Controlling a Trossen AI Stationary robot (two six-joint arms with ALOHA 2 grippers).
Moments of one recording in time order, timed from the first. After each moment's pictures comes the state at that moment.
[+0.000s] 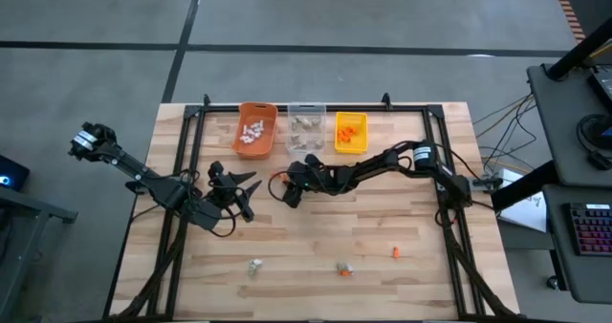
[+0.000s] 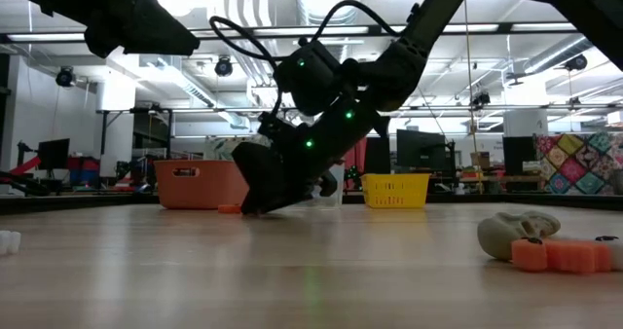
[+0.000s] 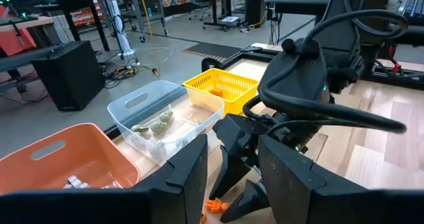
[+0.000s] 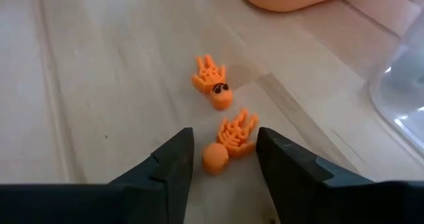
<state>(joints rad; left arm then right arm) -0.53 1.03 0.54 -0.02 -1.14 -0.45 -0.07 2.24 1.31 0.27 0.27 0.30</state>
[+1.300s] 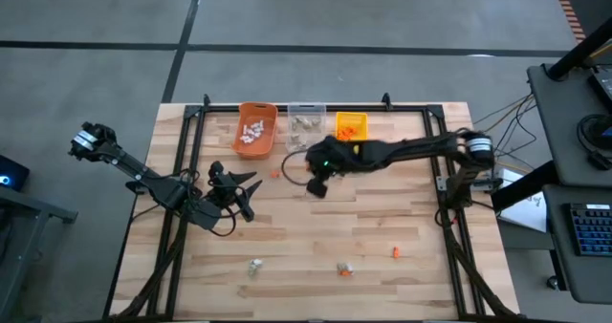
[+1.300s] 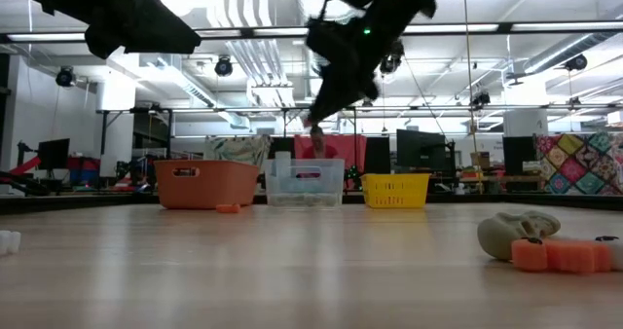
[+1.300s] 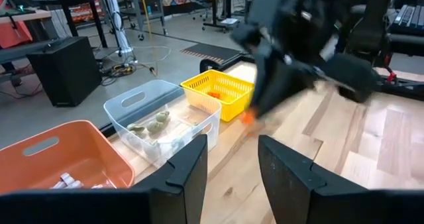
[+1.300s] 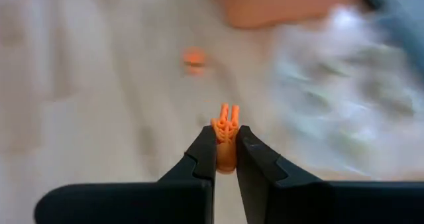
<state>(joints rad) -0.53 1.03 0.54 -0.01 -1.14 -0.47 -0.09 1.79 1.32 -0.37 0.15 0.18</state>
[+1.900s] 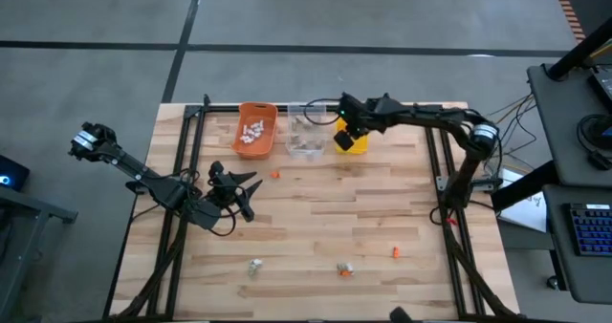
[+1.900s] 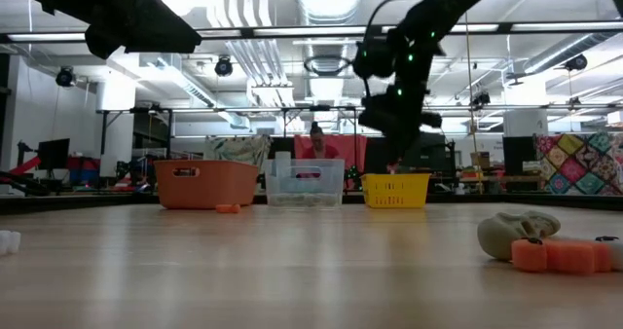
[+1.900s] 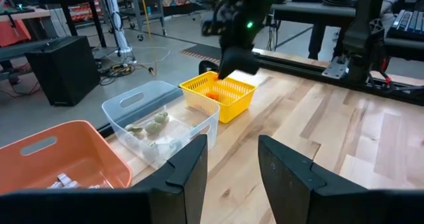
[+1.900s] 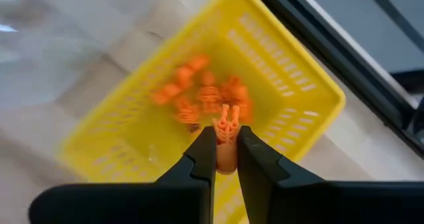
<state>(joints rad) -0.53 1.03 0.54 0.01 -1.14 -0.48 -0.51 1.76 1.29 -0.72 0.24 0.27</state>
